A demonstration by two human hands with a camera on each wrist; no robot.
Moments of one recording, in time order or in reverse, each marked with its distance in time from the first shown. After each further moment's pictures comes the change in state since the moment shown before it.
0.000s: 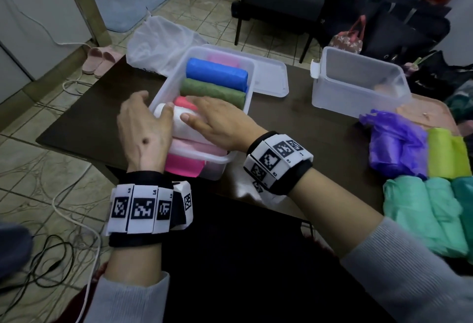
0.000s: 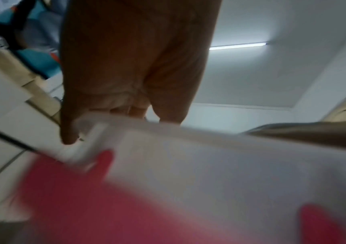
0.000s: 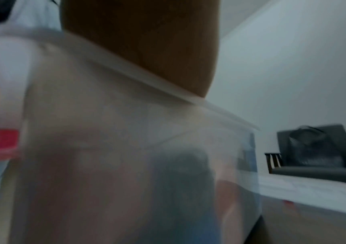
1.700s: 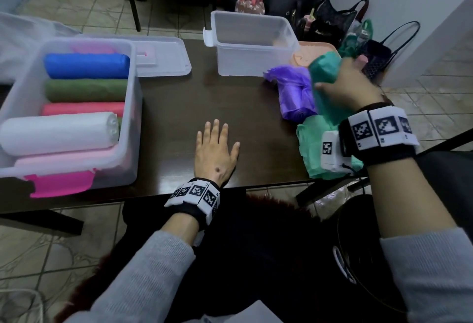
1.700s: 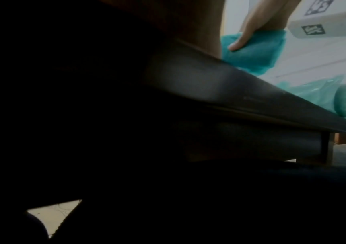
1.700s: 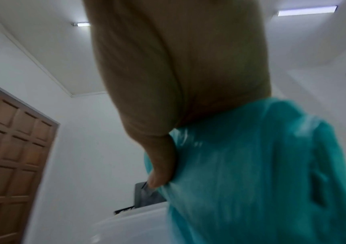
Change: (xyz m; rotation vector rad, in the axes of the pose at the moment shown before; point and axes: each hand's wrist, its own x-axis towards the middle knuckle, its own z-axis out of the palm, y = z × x) left_hand -0.140 0.018 0.217 0.446 -0.665 0.755; right_hand -0.261 0.149 -0.138 -0.014 0.458 1.315
